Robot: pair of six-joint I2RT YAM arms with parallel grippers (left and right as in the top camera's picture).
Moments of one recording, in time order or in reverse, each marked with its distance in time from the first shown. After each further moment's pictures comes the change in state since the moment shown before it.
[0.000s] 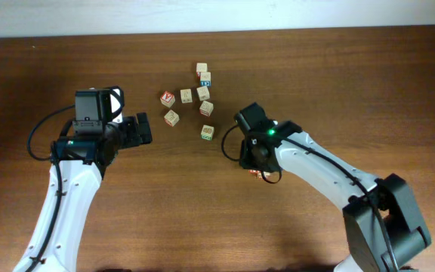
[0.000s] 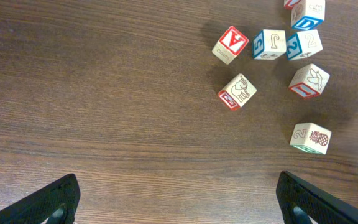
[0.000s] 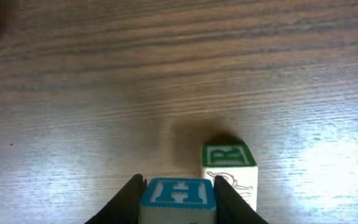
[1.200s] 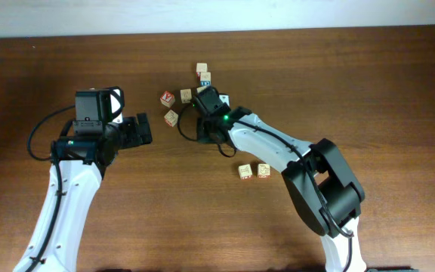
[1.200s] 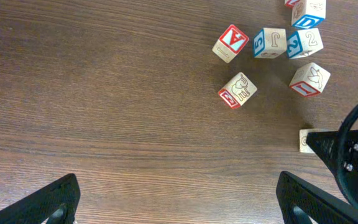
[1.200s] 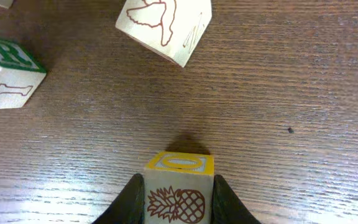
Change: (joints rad) left arm 0.000 0.000 0.000 -0.005 0.000 0.000; right arm 0.105 0.380 0.369 0.231 0.029 -0.093
